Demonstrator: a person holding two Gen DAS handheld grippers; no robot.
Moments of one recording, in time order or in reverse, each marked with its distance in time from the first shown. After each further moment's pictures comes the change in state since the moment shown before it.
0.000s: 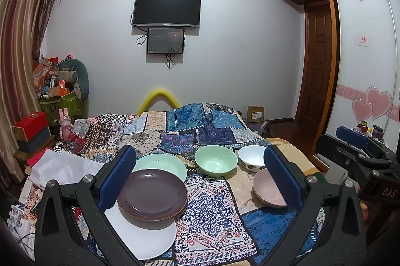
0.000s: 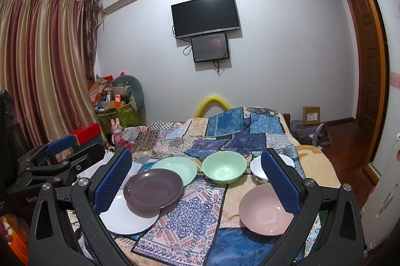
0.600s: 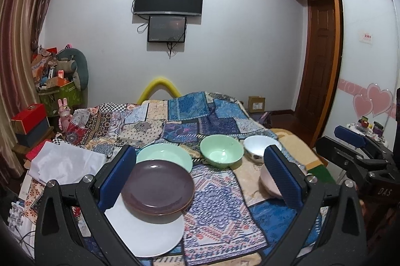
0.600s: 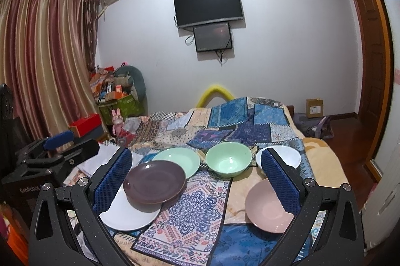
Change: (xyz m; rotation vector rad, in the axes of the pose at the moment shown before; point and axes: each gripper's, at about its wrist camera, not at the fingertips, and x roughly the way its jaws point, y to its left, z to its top) left arm 0.020 0.026 -0.002 -0.013 0.079 -0.002; right arm 0.025 0.002 -0.006 -0.009 0.071 0.014
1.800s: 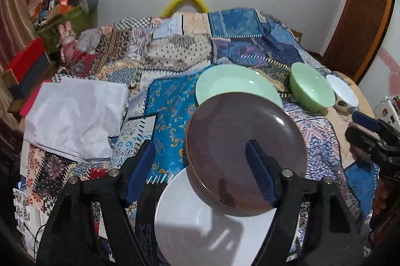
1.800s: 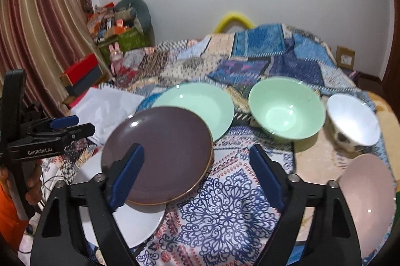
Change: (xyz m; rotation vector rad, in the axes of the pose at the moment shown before) left arm 0.197 0.189 -0.074 -0.083 0.487 0.062; right arm 0.202 0.031 -0.058 -0.003 0.430 0.080
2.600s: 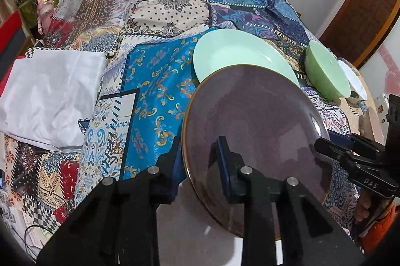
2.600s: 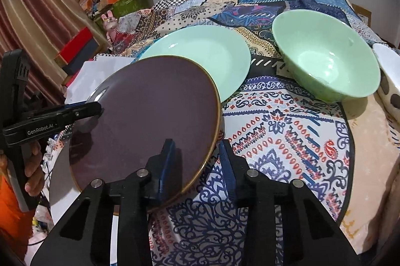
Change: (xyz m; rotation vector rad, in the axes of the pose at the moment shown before) left arm 0.082 0.017 0.004 -0.039 0.178 -0.092; right arm 0.078 -0.018 -0.017 0.076 0.226 0.086
